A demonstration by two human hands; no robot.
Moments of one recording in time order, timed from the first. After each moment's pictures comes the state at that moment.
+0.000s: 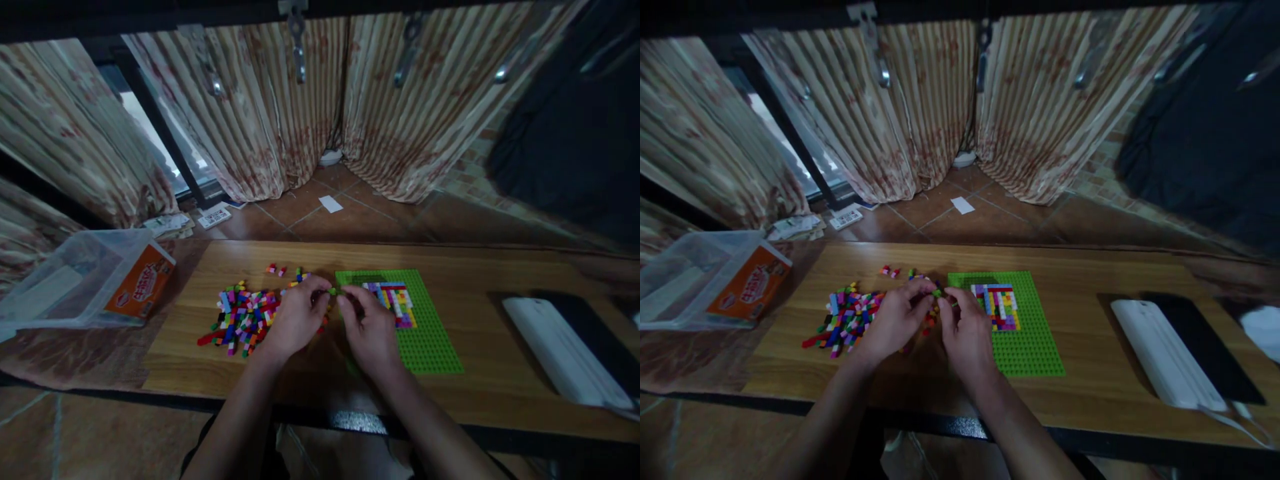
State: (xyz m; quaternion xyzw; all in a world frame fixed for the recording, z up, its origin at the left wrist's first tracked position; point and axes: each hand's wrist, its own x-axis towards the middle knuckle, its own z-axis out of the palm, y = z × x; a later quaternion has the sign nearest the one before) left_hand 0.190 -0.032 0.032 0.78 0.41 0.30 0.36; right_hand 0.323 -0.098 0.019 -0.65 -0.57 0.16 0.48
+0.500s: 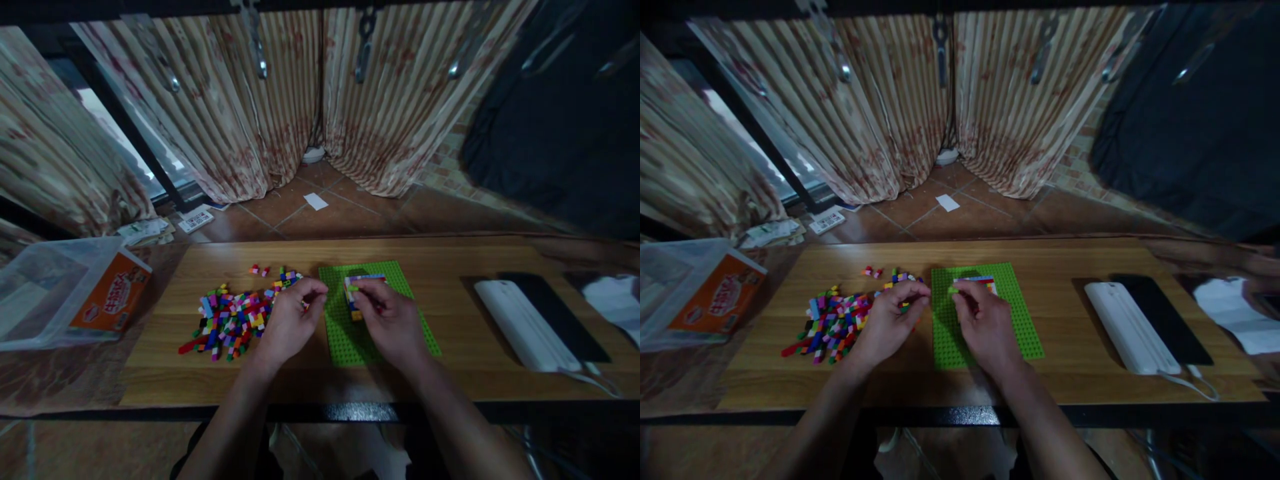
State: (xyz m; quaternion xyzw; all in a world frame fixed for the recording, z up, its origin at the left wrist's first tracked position) left_hand 0.203 -0.045 0.037 0.76 0.37 0.34 0.40; right_hand 0.374 -0.116 0.033 -0.64 -0.55 0.19 0.49
